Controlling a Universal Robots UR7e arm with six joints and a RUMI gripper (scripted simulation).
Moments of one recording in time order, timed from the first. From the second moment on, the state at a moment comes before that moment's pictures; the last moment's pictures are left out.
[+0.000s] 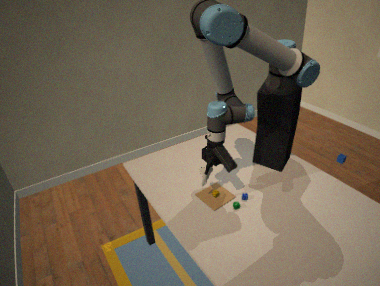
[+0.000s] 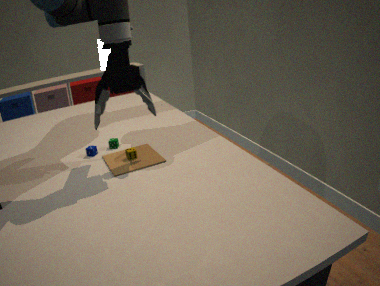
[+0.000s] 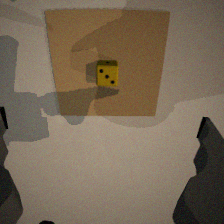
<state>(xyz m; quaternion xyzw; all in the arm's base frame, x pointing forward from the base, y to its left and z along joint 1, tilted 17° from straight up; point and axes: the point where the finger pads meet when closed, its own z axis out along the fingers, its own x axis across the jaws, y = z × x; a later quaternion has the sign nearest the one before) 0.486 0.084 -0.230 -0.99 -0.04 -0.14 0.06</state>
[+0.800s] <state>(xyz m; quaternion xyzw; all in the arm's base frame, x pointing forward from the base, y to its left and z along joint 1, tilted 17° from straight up) 0.486 0.084 -0.230 -0.99 -0.06 -0.14 0.06</state>
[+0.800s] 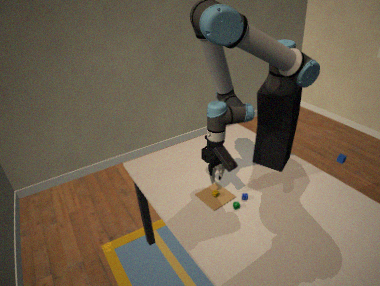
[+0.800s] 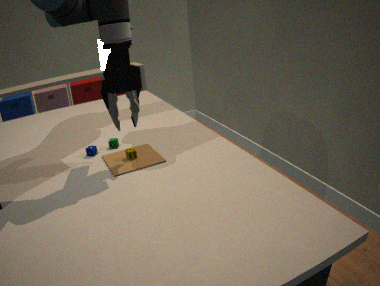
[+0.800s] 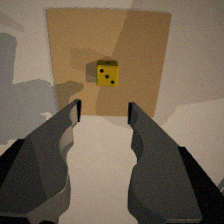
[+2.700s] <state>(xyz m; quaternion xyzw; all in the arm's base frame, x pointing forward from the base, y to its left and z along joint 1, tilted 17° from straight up) 0.494 0.087 -0.261 -0.99 -0.06 -0.14 0.06</state>
